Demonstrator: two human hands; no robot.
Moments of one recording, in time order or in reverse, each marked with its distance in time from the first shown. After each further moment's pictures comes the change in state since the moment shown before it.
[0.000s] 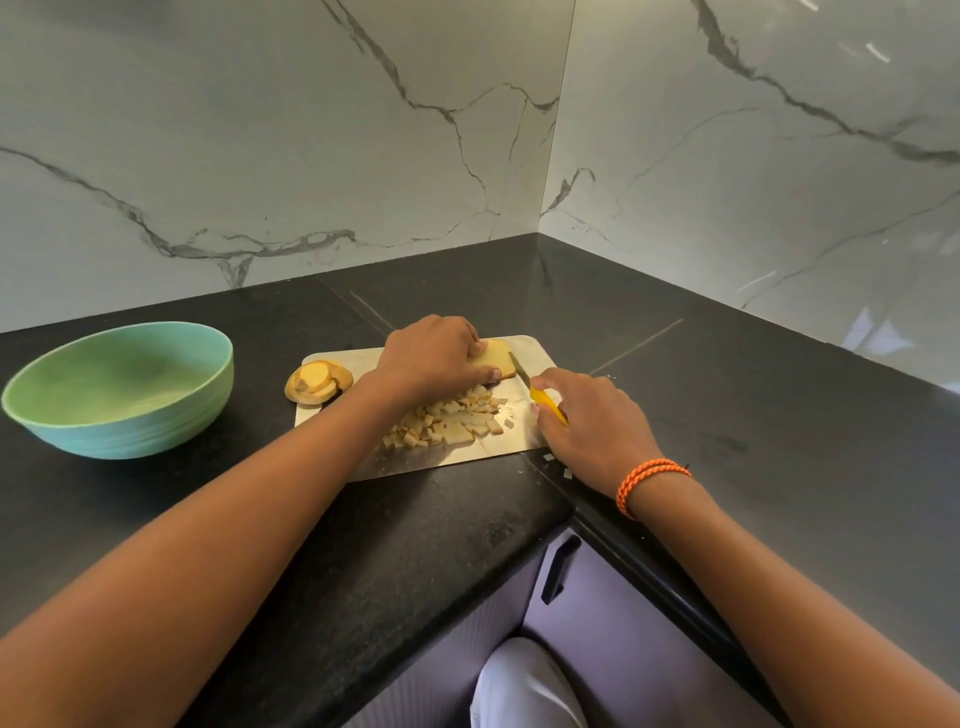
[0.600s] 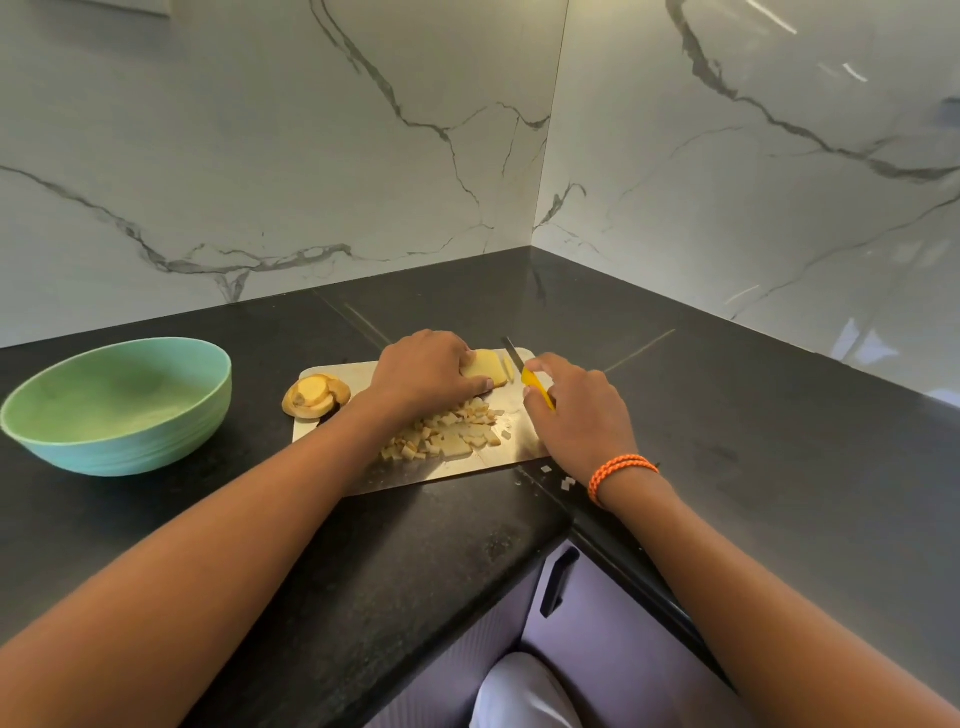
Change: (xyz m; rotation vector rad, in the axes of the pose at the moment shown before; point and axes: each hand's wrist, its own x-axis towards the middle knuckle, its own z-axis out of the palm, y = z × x) left_hand 0.001 -0.003 0.005 0.020 0.063 -0.009; right_hand 0.017 -0.010 0.006 0.092 0.179 0.052
